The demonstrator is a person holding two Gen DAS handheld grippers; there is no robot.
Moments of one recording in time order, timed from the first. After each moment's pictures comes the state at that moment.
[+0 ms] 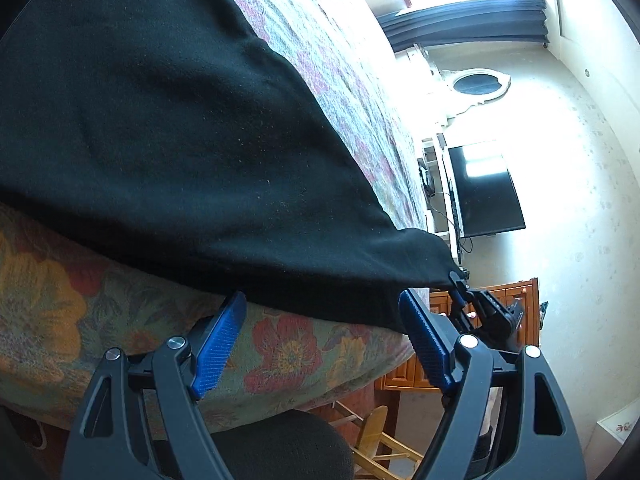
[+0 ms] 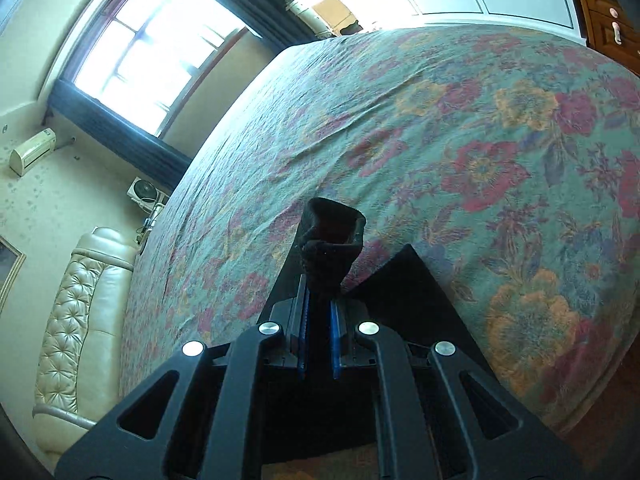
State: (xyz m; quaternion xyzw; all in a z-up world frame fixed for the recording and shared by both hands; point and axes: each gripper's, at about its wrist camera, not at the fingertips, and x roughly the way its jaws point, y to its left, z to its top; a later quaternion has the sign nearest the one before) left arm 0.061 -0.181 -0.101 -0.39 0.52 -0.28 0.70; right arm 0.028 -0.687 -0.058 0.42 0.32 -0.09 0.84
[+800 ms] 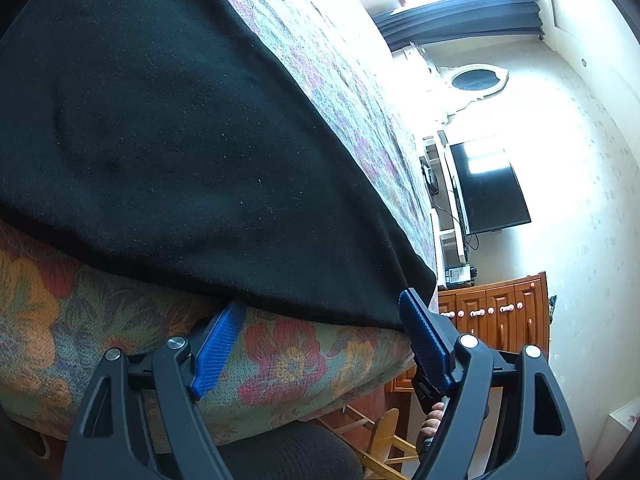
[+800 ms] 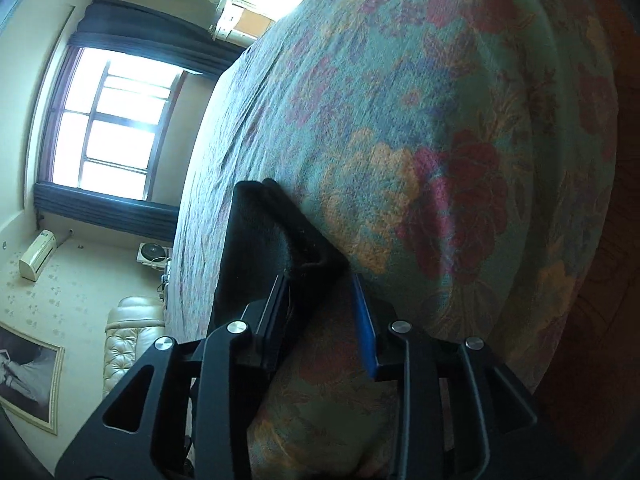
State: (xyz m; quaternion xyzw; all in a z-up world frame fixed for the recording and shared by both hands) left arm 0.064 -0.196 -0.102 -0.37 0.52 -0.28 0.72; right arm -0.084 -0.708 -0.142 0.56 0.28 -0.15 0.76
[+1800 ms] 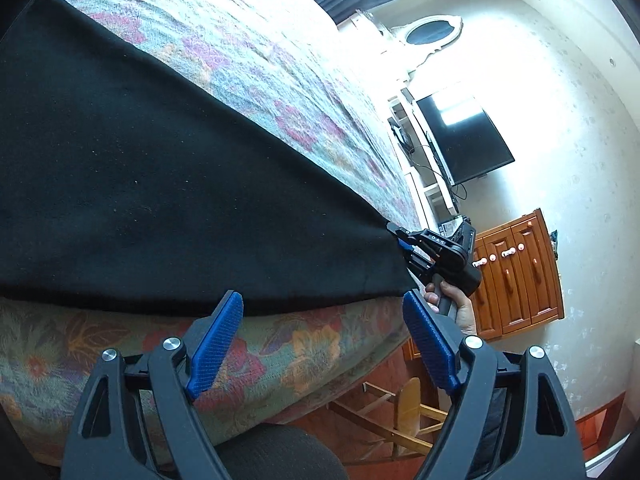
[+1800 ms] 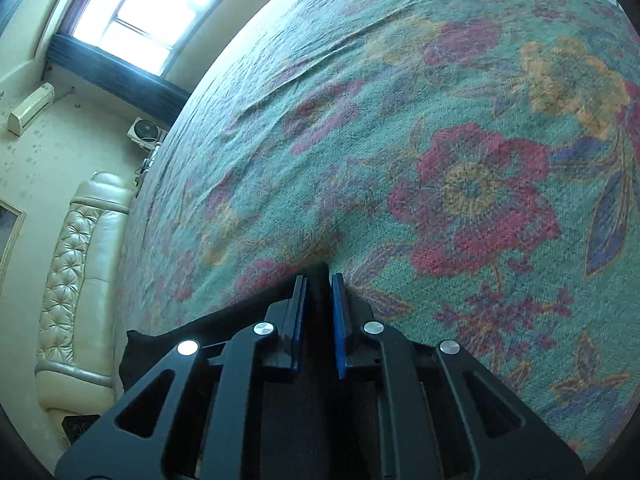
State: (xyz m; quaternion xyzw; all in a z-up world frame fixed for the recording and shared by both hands) left arm 0.060 -0.257 -0.078 -0.29 0.50 -0.36 0.73; right arm 0.097 -0.776 -0.141 0.42 0.41 0.00 0.81
